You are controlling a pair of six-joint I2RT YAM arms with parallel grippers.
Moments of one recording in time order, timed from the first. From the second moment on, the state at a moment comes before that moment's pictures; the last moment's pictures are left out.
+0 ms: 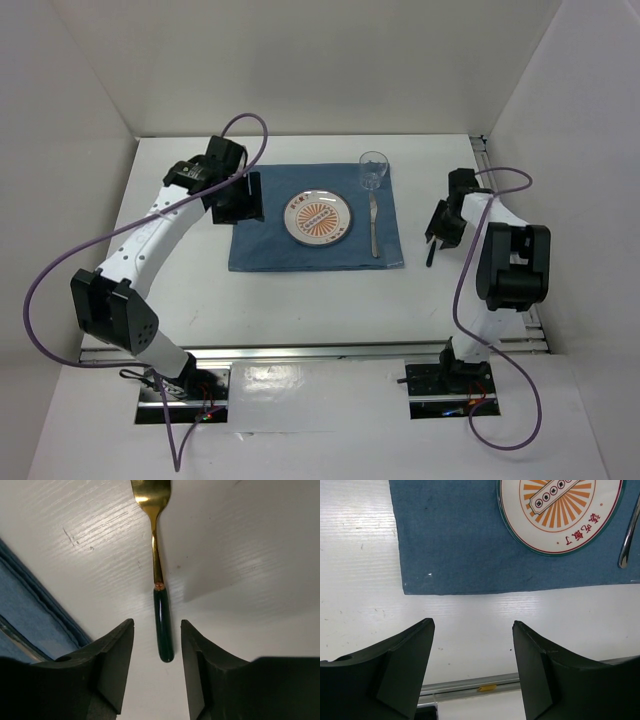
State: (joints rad) left arm -0.33 1.55 1.54 -1.00 -0.02 -0.45; right arm -0.09 1.76 1.18 -0.63 0.02 0.39
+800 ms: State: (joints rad) left arm -0.29 1.57 1.83 -1.12 0.00 -0.43; right arm 0.07 1.69 1.37 -0.74 0.07 0.38
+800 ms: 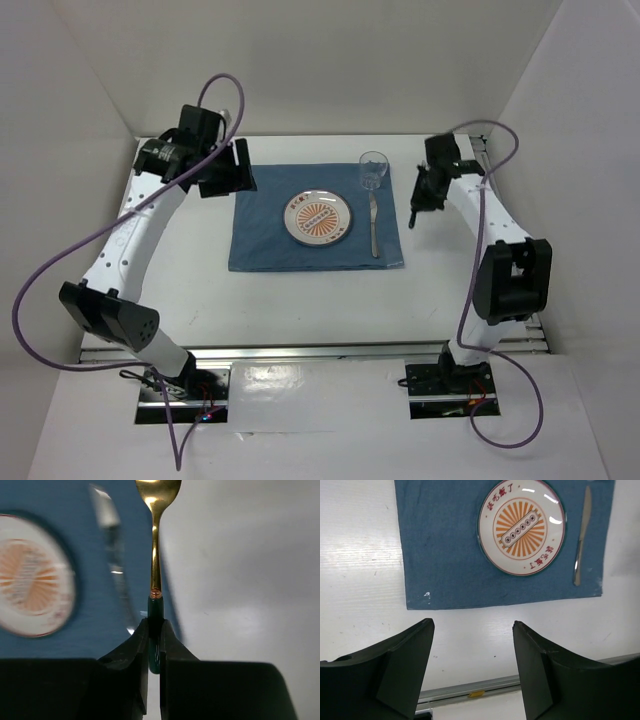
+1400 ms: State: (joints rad) left arm -0.18 1.30 1.74 -1.08 0.06 -0.54; right arm 0.68 2.08 2.10 -0.78 0.04 0.51
